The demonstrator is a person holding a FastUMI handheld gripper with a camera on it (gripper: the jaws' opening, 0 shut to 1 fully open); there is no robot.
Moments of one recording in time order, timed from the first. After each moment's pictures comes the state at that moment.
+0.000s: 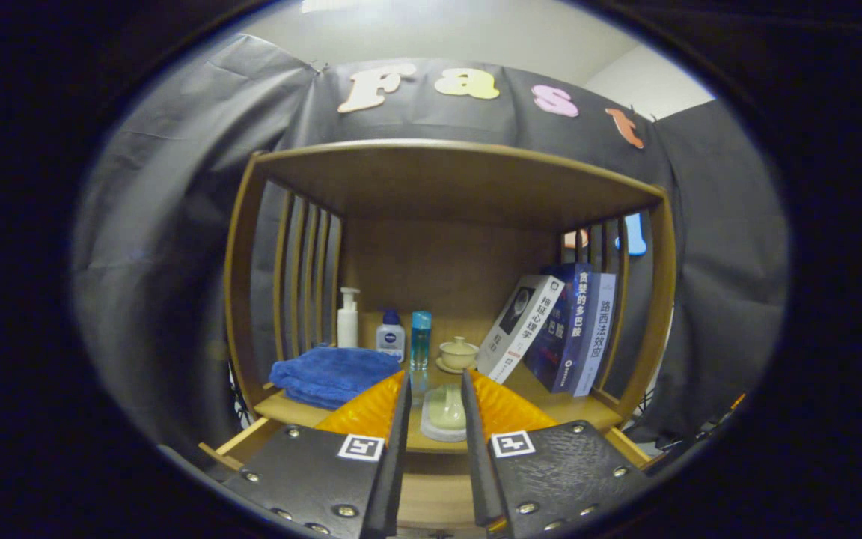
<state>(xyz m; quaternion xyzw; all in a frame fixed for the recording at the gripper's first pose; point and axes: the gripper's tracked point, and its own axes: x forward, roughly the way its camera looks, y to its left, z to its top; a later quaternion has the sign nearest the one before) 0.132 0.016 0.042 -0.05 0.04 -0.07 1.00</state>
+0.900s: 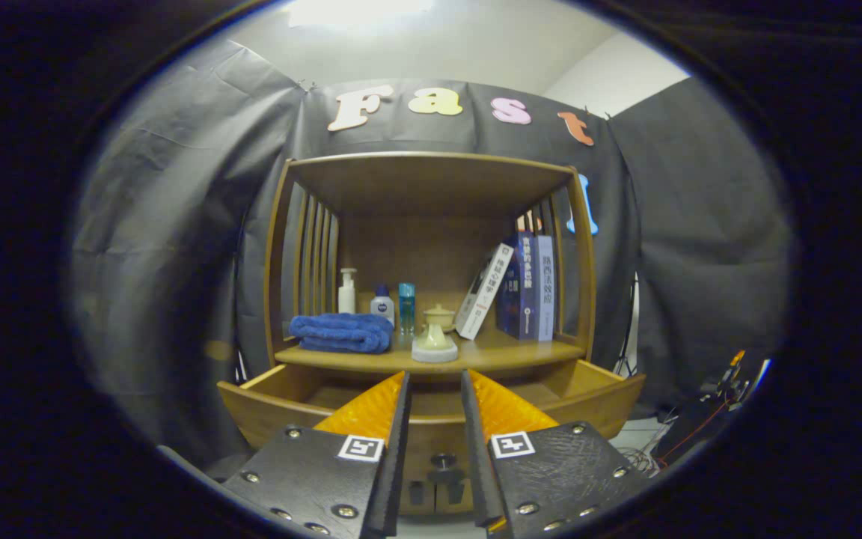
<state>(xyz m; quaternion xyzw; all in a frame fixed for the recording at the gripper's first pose) -0.001 0.003 -0.054 -0.01 0.03 -0.11 0.99</state>
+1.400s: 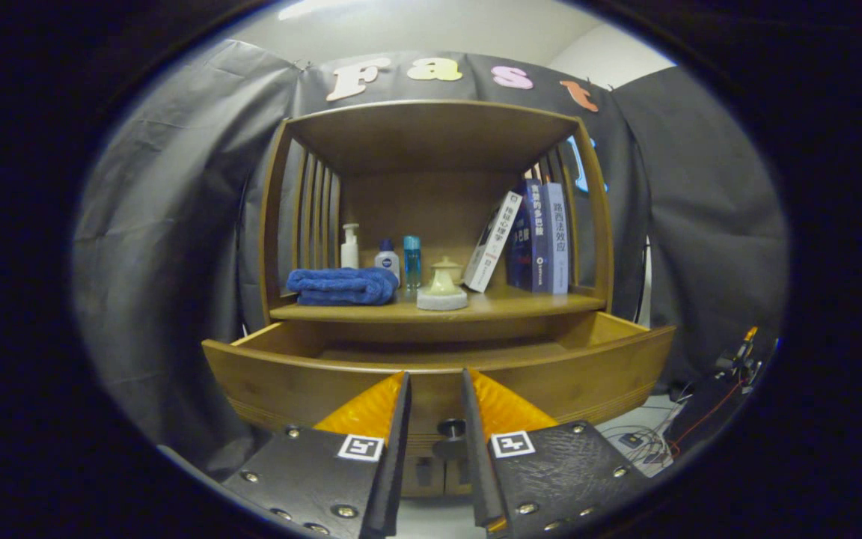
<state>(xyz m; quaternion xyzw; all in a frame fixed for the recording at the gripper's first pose) 0.022 0.003 -0.120 0.01 0.08 -0.09 0.99</state>
